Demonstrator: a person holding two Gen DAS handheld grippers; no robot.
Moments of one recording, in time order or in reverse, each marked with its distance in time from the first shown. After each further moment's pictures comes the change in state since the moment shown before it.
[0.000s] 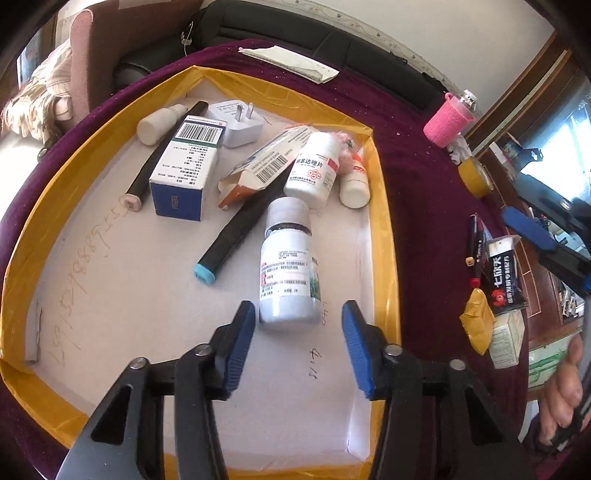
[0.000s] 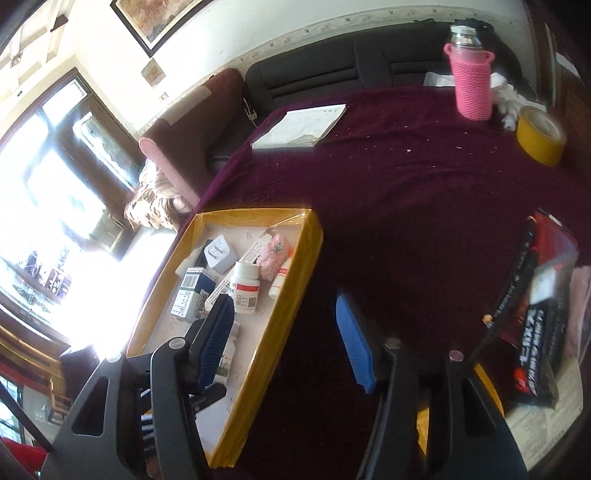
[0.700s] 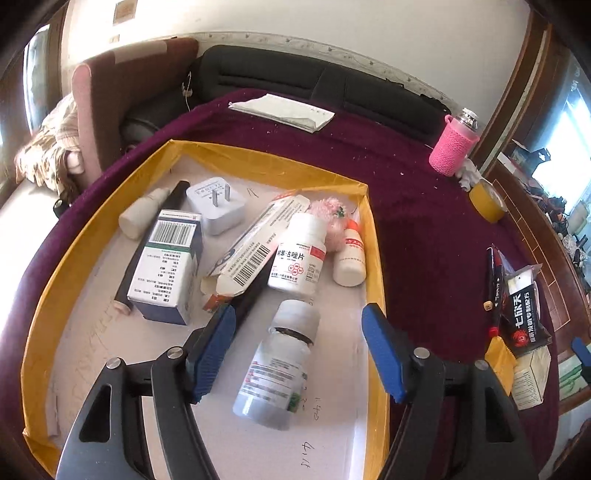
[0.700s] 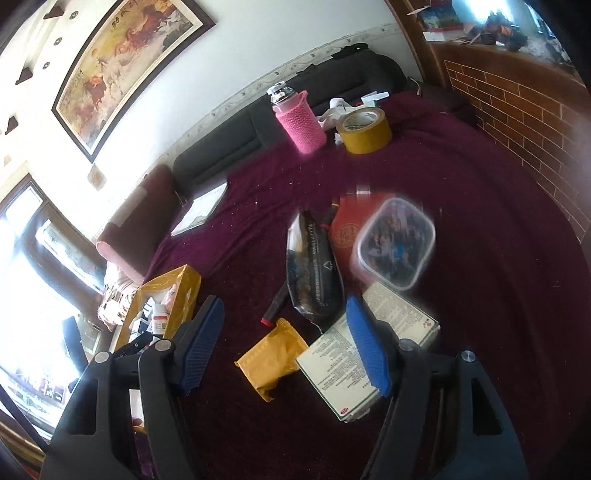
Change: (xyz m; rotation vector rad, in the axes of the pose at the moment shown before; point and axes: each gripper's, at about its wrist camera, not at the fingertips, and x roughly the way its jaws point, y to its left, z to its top) left arm 0.000 -0.023 0.034 0.069 -0.177 0.079; right arm -0.143 -0.138 -0.084 0.288 -0.290 -0.146
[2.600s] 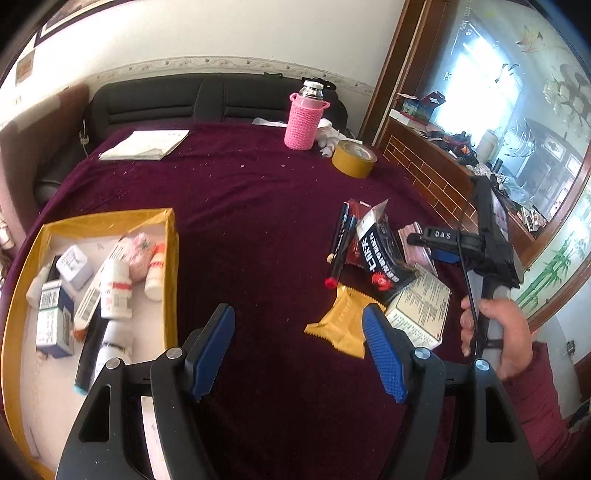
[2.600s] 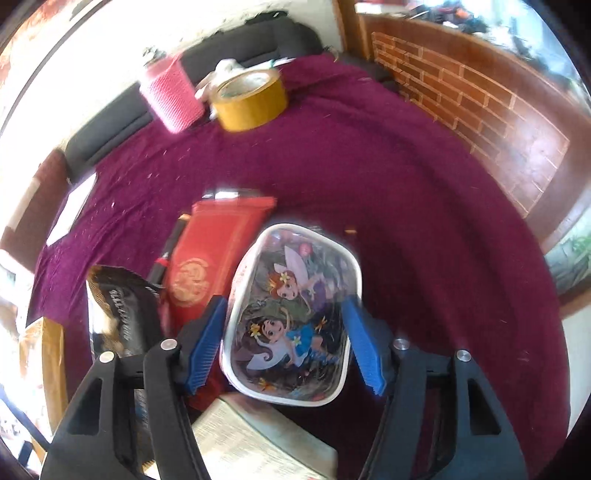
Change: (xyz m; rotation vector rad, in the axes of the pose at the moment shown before) left arm -0.066 -0.148 -0.032 0.332 -0.008 -0.252; right arm 0.086 -0.078 0.049 0.070 0.109 -0.406
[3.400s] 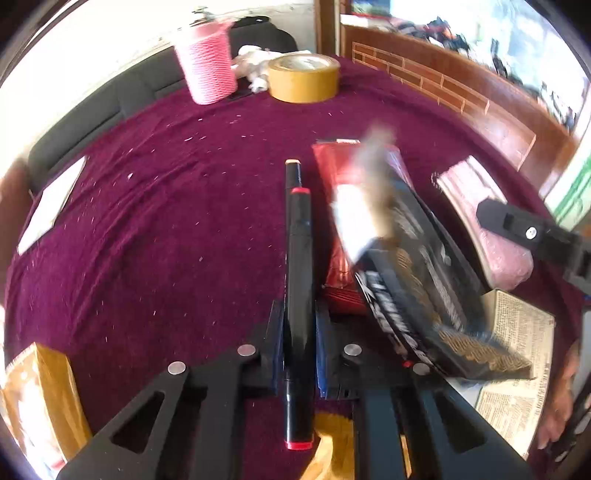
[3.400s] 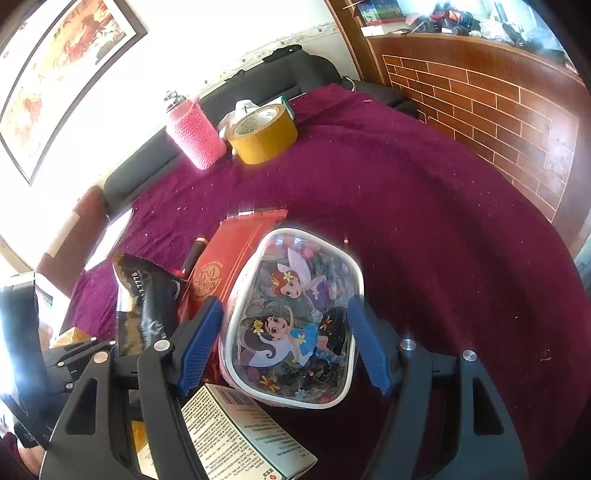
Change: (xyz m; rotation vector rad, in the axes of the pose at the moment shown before) left arm 0.186 -0.073 0.056 0.317 0.245 0.079; right arm -0.002 -0.025 -0.017 0.027 -0.137 0.174
